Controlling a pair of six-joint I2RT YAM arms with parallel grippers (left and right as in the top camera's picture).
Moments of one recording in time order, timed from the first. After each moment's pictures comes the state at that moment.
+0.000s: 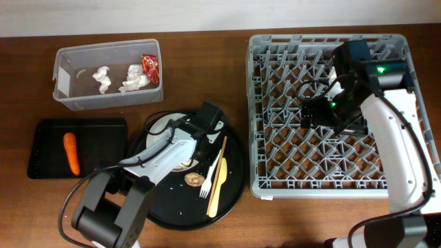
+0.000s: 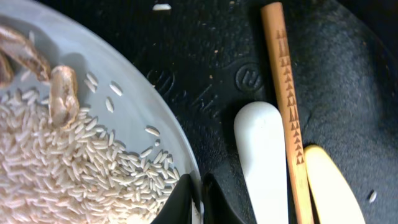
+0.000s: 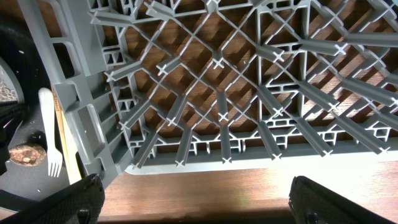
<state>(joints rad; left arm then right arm) -0.54 1.83 1.10 -0.64 -0.02 -0.02 0.06 1.63 1.68 -1.52 -0.07 0.24</state>
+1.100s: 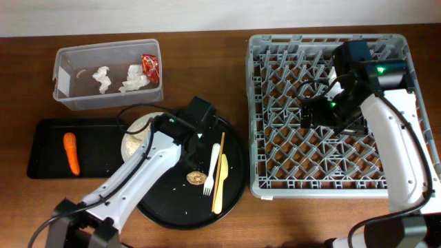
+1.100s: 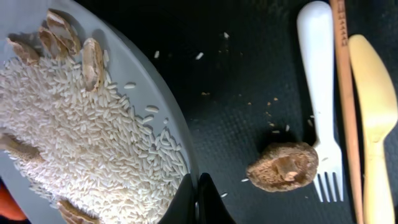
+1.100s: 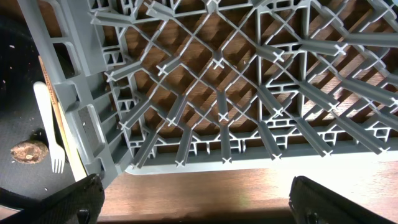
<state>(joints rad) -0.54 1.61 1.21 -1.04 -0.24 -0.05 0.06 1.63 1.68 -1.52 -0.07 0.24</state>
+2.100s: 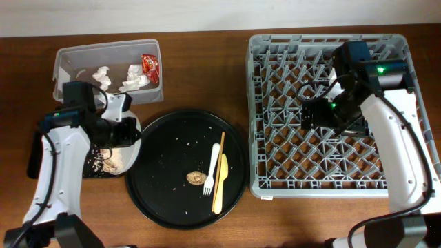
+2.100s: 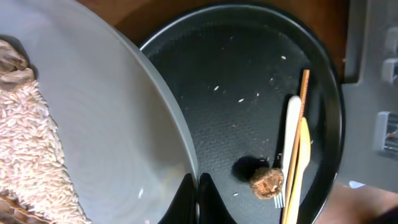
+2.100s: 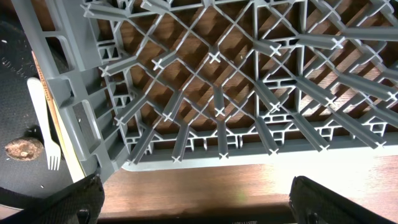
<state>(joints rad) 0.19 1.55 1.21 -1.00 0.44 0.15 0.06 1.63 1.68 -1.54 -0.06 0.24</state>
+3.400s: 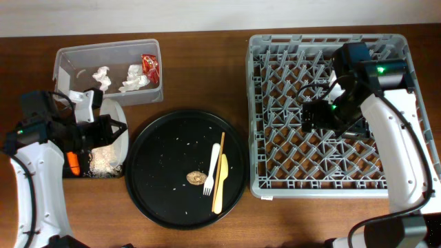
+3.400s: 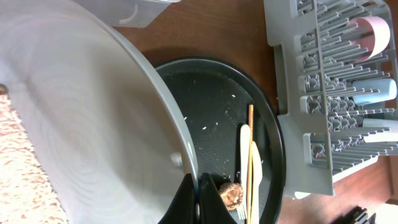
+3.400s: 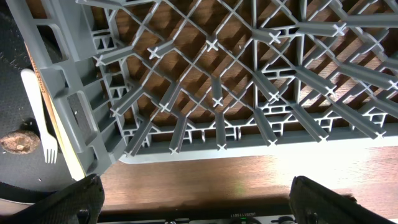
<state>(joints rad) 0.39 1.46 1.22 -1.01 0.71 0.22 0.06 1.63 1.68 -1.57 -0.06 0.24</state>
